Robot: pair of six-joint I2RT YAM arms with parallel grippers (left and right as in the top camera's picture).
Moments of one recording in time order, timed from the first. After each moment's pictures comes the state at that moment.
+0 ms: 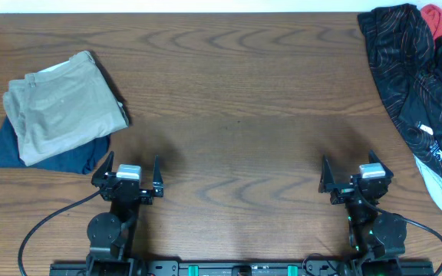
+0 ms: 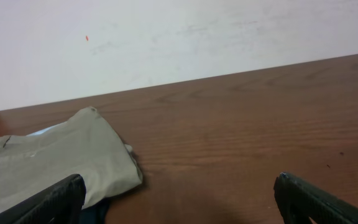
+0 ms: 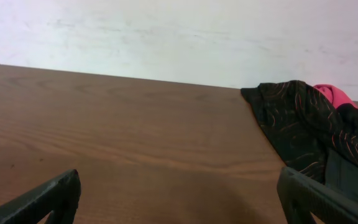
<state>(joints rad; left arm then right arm) -0.08 0.01 0.01 -0.10 0.01 0.11 0.11 0.01 0.01 -0.07 0.00 -0.04</state>
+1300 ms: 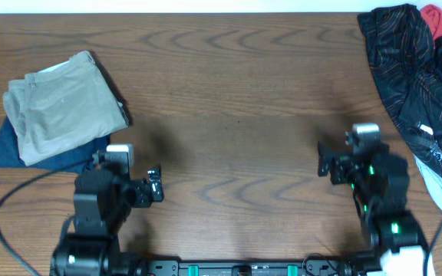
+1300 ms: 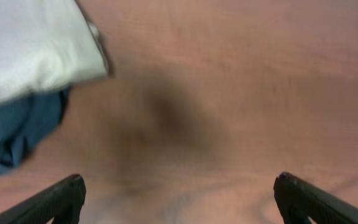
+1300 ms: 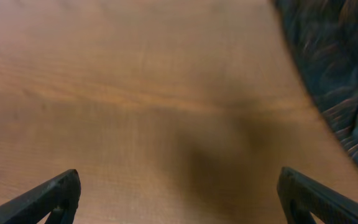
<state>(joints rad) -0.08 0.58 0.61 -0.77 0.09 -0.15 0.10 0.80 0.49 -0.30 -0.03 0.02</state>
